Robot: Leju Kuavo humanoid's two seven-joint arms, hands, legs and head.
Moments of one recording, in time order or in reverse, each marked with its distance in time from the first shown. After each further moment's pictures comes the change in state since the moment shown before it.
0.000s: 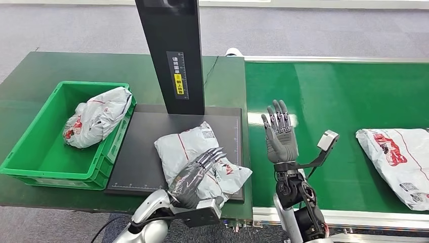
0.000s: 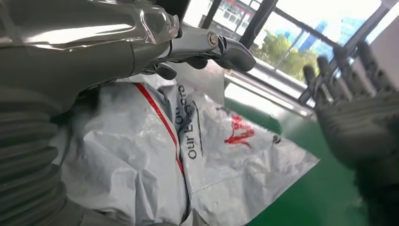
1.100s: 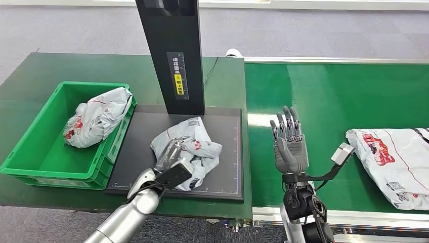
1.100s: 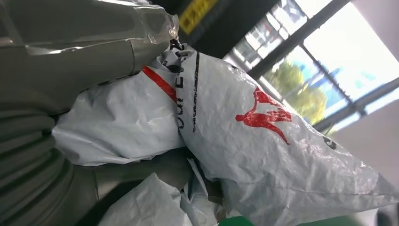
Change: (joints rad) left arm -0.152 0.043 0.078 0.184 0.416 0.135 -0.149; right arm 0.125 -0.007 -0.039 -0.186 -0.006 0.002 0.031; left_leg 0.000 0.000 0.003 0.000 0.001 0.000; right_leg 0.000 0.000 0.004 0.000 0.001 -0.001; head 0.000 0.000
